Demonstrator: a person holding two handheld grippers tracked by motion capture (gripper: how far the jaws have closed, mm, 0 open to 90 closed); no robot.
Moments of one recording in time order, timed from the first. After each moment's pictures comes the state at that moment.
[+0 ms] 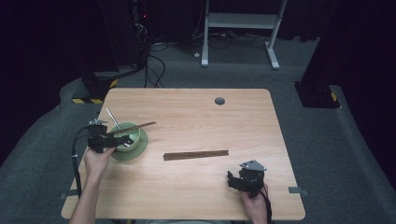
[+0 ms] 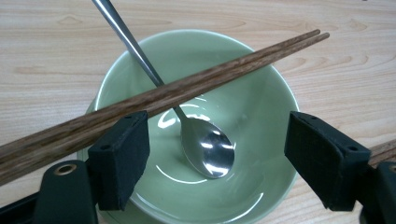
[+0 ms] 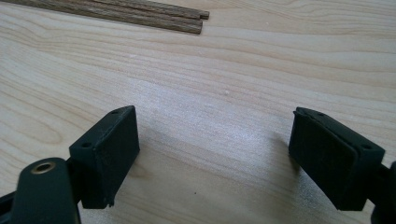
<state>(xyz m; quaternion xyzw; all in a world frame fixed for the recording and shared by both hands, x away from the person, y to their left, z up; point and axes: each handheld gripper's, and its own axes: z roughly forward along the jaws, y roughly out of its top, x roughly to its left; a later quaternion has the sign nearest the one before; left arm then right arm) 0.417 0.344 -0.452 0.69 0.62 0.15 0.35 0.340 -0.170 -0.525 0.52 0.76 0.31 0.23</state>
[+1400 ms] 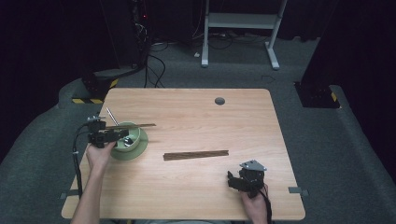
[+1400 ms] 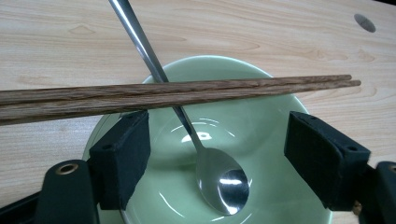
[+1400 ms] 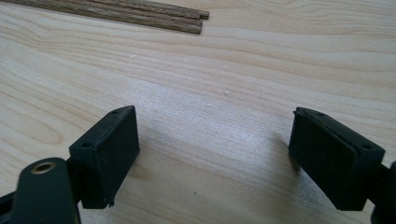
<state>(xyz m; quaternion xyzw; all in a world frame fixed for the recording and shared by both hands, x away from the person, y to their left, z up) 0.435 0.354 -0.462 0.65 0.64 0.15 0.38 0.340 -0.170 -0.525 0.52 0.76 0.31 0.23</state>
